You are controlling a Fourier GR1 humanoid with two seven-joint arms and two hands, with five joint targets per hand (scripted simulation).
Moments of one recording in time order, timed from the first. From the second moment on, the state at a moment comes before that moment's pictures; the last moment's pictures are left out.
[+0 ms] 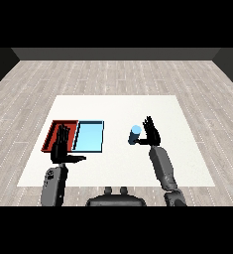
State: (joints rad) left arm -0.02 0.07 0.09 -1.64 0.13 -0.12 -0.38; right arm -0.45 -0.04 -0.15 -0.96 -0.28 0.17 -0.34
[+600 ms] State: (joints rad) left arm 0.00 0.07 0.09 -1.67 0.14 -0.11 -0.36; right arm -0.56 -0.03 -0.16 -0.68 -0.28 0.19 -0.48
